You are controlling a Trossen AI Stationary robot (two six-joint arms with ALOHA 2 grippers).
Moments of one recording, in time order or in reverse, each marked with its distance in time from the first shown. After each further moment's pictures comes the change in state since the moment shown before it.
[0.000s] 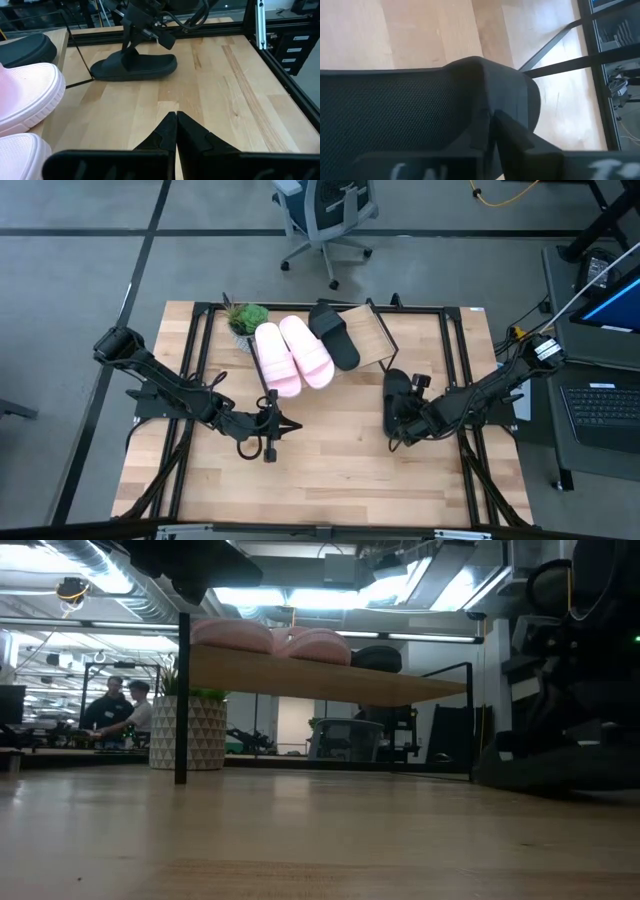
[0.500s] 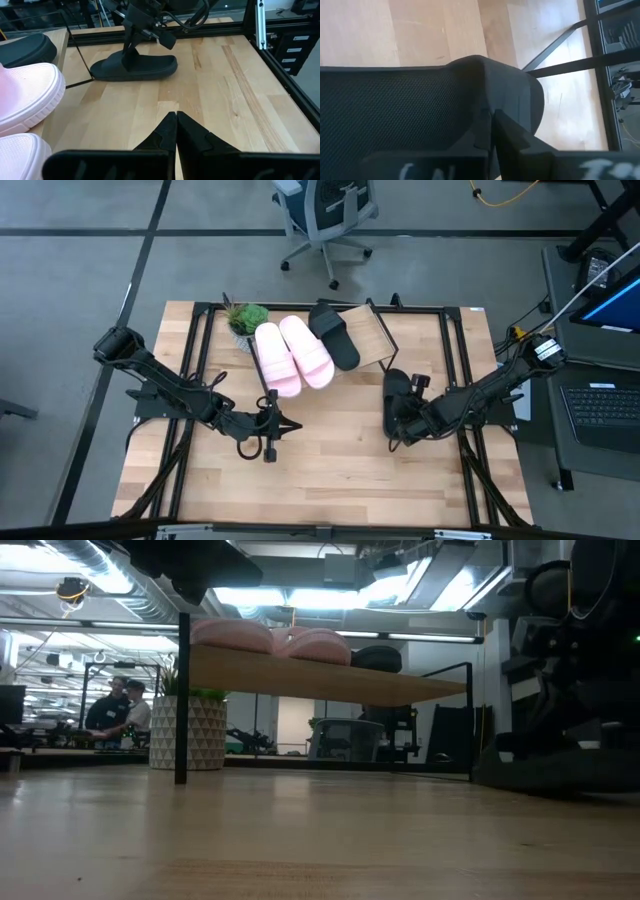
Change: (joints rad) left arm 0.000 0.000 0.000 0.000 0.000 0.000; right arm -0.003 -0.001 0.003 0.000 -0.023 -0.020
